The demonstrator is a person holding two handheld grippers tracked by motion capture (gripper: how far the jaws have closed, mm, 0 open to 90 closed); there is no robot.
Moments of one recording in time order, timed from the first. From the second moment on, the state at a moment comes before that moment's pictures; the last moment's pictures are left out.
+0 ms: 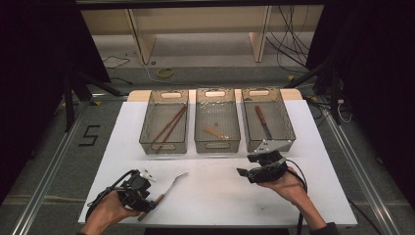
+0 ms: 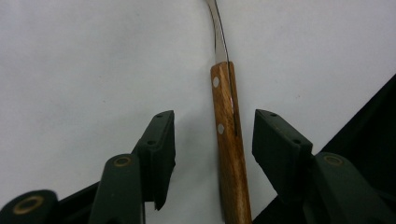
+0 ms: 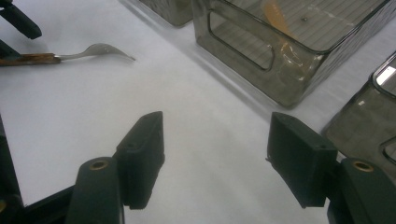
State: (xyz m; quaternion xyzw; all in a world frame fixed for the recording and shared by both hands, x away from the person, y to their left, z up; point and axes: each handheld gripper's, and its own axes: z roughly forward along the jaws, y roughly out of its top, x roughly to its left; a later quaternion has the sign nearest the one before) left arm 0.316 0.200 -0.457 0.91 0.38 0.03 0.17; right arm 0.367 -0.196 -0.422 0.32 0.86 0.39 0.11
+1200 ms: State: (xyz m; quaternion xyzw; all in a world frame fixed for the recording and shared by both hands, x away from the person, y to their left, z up) left arm 0.312 0.200 -0.468 0.92 0.35 0.04 0.15; right arm 0.358 -0.195 -0.428 0.32 0.86 0.39 0.09
